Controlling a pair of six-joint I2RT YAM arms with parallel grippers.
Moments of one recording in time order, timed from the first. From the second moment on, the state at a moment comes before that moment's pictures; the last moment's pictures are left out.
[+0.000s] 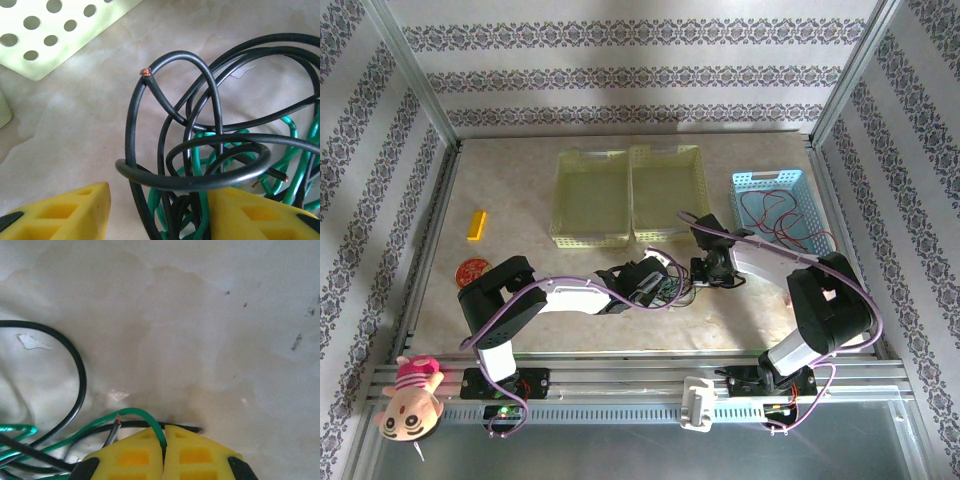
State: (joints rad) left arm -0.99 1.80 0.90 -0.04 -0.36 -0.24; right arm 0.46 1.55 0.82 -0.65 -0.06 0.51
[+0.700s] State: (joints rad) left arm -1.00 1.82 0.91 -0.04 -0.31 -0.24; right arm 0.31 1.06 0.98 -0.76 0.36 0.52
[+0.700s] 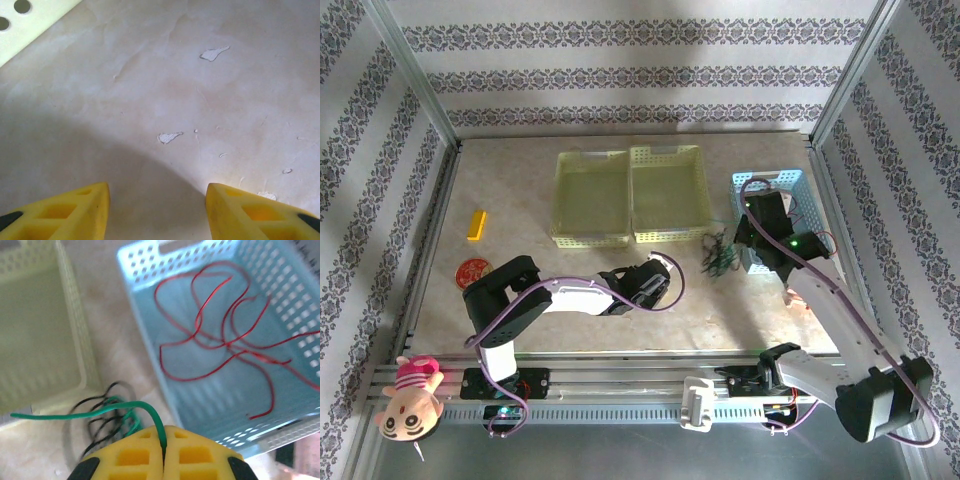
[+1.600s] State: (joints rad) left arm -0.97 1.53 0.86 -0.05 -0.01 -0.11; right arm 0.38 1.09 0.91 -0.65 -0.25 0.49
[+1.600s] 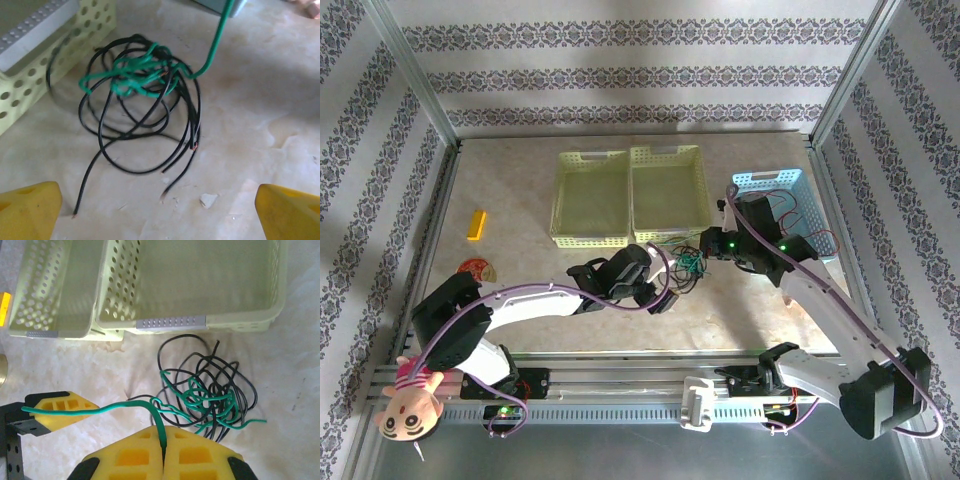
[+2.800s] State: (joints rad) left arm -0.85 1.97 1.05 0.16 0.08 -0.21; right arm 0.17 1.07 0.90 -0.62 -0.41 0.61
